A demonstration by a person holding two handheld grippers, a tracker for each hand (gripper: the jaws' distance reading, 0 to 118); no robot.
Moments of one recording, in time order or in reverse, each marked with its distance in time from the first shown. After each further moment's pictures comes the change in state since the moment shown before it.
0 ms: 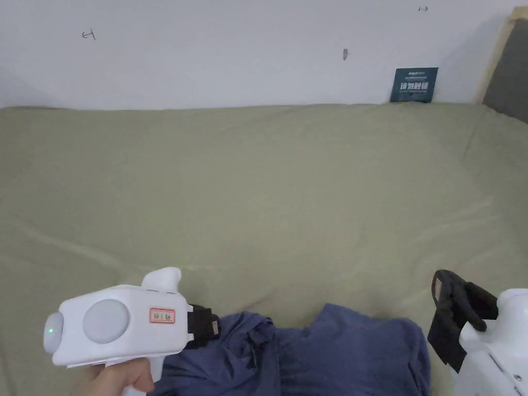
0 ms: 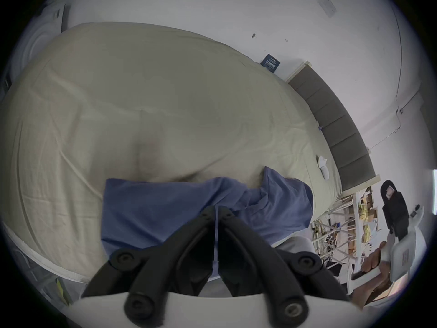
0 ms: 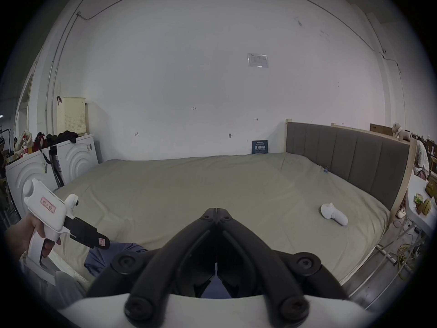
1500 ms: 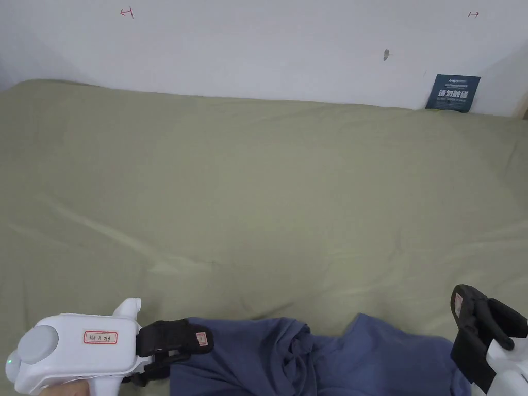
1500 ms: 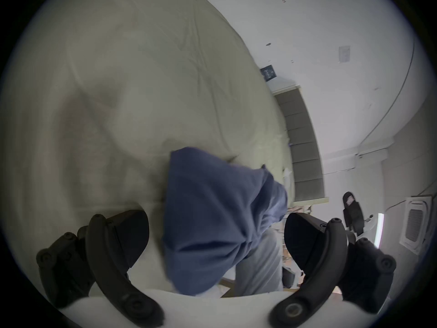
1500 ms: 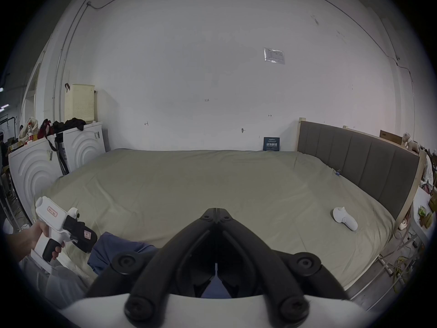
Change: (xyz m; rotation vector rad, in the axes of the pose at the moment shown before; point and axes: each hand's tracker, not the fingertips) left arm -0.132 -0.016 -0.015 -0.086 -0.405 0.280; right arm -0.034 0.005 -0.019 -0.044 0.050 0.064
